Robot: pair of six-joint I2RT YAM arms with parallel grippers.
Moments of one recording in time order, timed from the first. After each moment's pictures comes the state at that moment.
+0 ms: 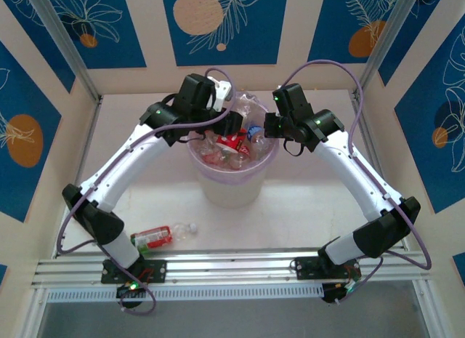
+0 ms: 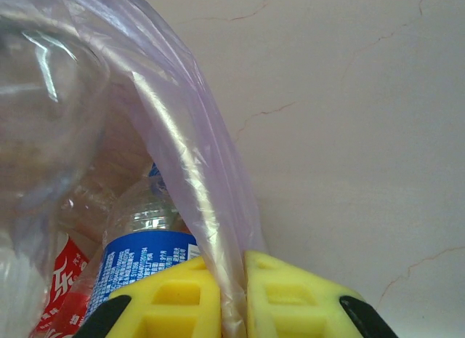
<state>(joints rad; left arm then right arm) -0.70 1.64 1.84 -0.86 0.14 -0.27 0.53 1.46 1.59 -0.95 0.15 0.45</state>
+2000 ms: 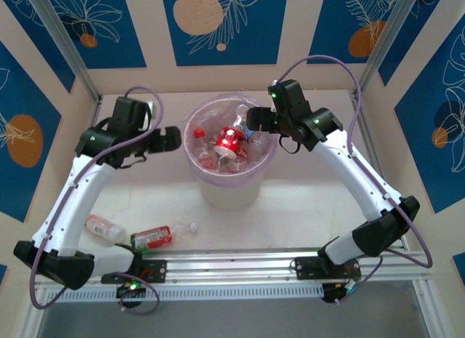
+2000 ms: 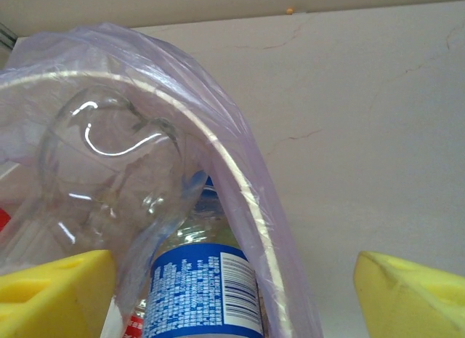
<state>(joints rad) -0.37 1.24 1.48 -1.15 -0.04 -0.42 0.56 1.47 1.64 -0.90 0.14 0.44</state>
